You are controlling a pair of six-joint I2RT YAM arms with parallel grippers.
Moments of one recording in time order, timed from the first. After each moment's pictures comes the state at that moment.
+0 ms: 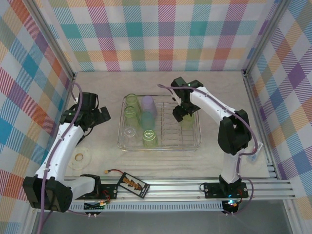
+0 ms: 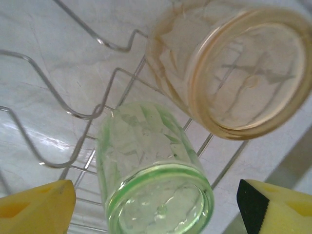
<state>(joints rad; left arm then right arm) -0.11 1.17 1.12 -0.97 -0.25 -0.48 0.53 1.91 1.70 -1.21 0.19 -0.04</state>
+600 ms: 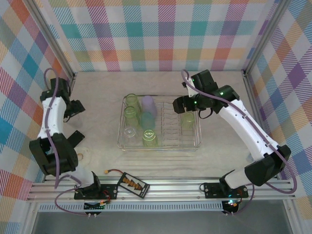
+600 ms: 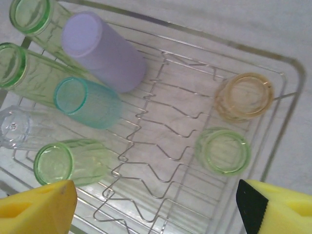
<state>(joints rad) 0.34 1.60 1.44 -1.07 -0.13 -0.32 0.53 1.44 1.56 -1.04 -0.11 0.20</state>
